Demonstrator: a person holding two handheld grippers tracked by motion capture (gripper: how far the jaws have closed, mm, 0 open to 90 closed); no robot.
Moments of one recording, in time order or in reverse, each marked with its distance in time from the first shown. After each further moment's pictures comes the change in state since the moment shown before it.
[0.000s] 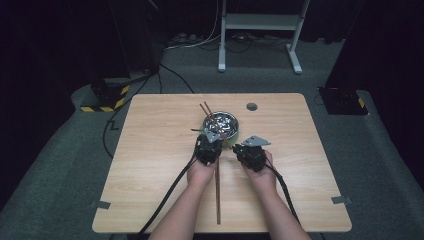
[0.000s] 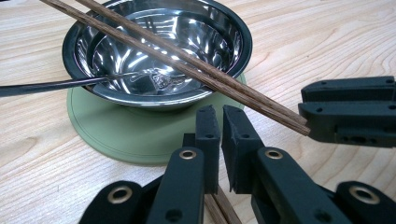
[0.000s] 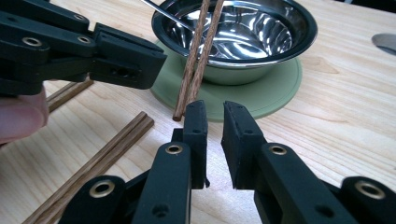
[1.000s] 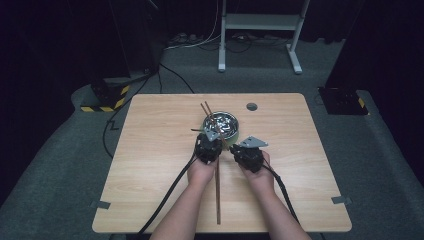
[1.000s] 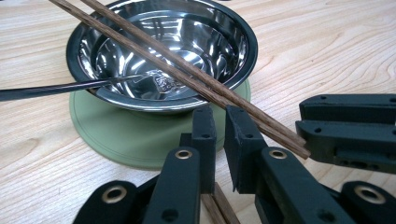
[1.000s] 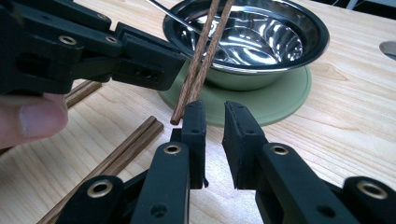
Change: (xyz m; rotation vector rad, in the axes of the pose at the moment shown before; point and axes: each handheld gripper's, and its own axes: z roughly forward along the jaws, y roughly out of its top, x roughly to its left) left arm 0.004 0.003 0.001 -0.001 0.009 -0.003; right arm 0.009 0.001 0.002 -0.015 0.011 -0.024
